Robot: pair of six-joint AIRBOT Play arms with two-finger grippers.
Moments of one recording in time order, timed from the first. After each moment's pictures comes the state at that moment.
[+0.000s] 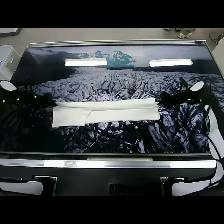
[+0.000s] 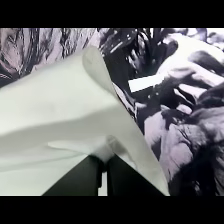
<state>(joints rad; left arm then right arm) 0.22 -1.62 1.38 1.03 -1.24 -1.36 -0.20 -1.68 1.35 -0.99 1.10 1.56</state>
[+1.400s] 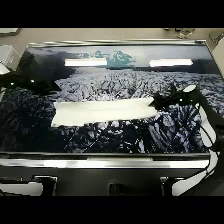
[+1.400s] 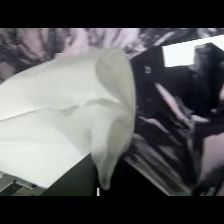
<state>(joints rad) 0.11 -1.58 1.61 0.98 -1.37 -1.41 -0.18 -1.81 1.41 -0.77 1.20 1.45</state>
